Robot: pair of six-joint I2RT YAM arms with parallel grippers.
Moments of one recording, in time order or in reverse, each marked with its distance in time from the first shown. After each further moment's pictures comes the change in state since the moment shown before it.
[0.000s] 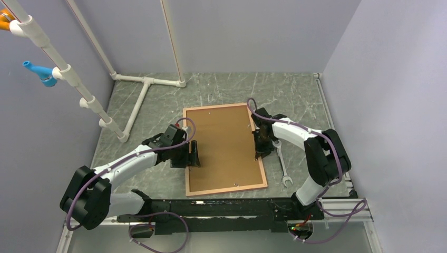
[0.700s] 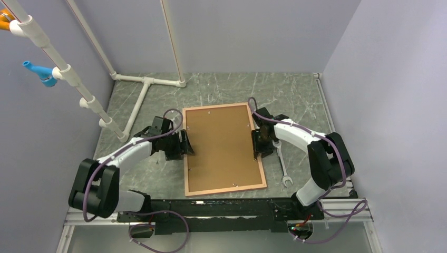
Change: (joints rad) left arm 0.251 0.066 0.010 0.080 0.143 0.027; right arm -0.001 -0.047 -0.011 -0.002 -0.024 -0.004
